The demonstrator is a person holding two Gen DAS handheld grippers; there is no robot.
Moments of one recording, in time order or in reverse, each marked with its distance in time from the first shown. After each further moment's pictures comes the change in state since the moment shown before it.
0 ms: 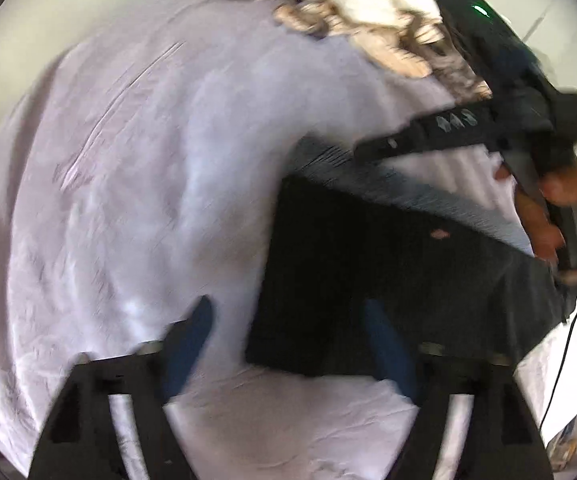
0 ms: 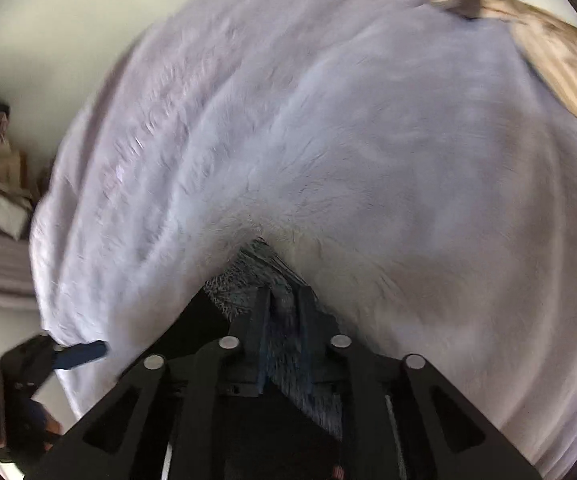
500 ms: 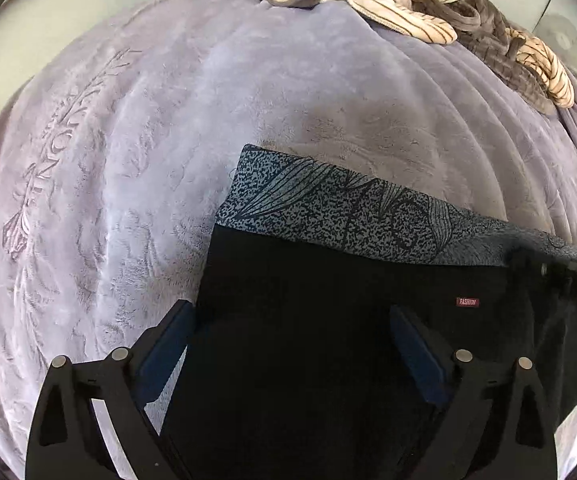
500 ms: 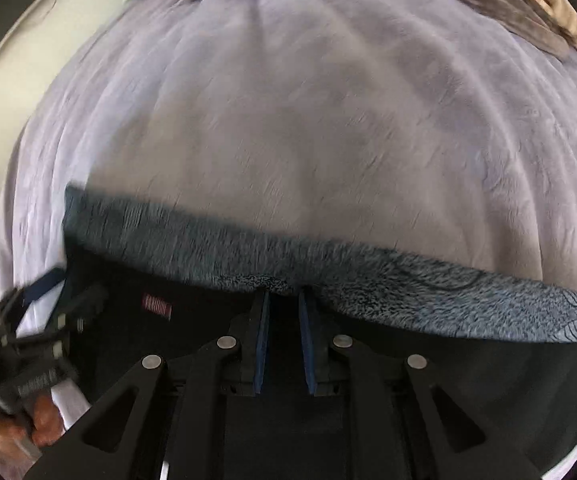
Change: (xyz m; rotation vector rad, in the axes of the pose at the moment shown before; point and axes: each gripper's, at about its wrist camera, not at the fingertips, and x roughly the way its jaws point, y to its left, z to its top) left arm 0.085 -0.046 0.047 0.028 0.084 0.184; right arm -0.039 -0.100 -0.133 0.450 -0.124 -0.218
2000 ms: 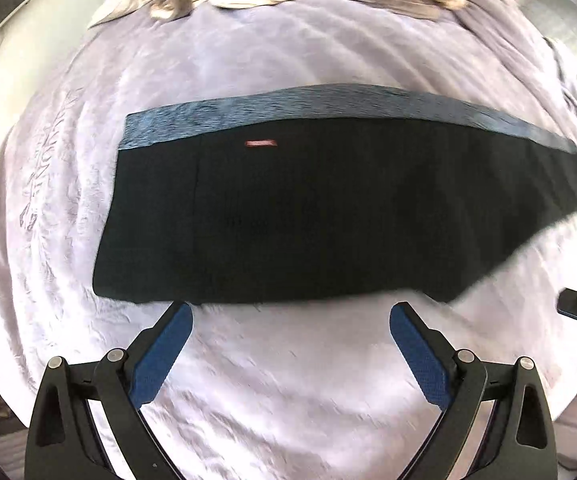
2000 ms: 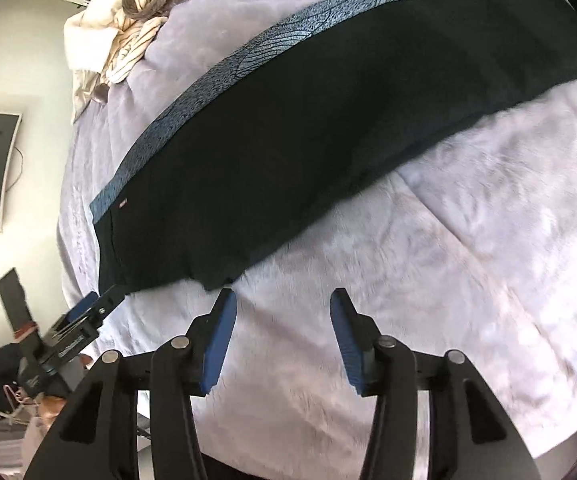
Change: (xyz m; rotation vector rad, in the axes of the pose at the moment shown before) left arm -0.098 -0.121 -0.091 0.289 0.085 -0.038; right arm -0.125 -0.131 -0.235 0.553 -0.032 0.195
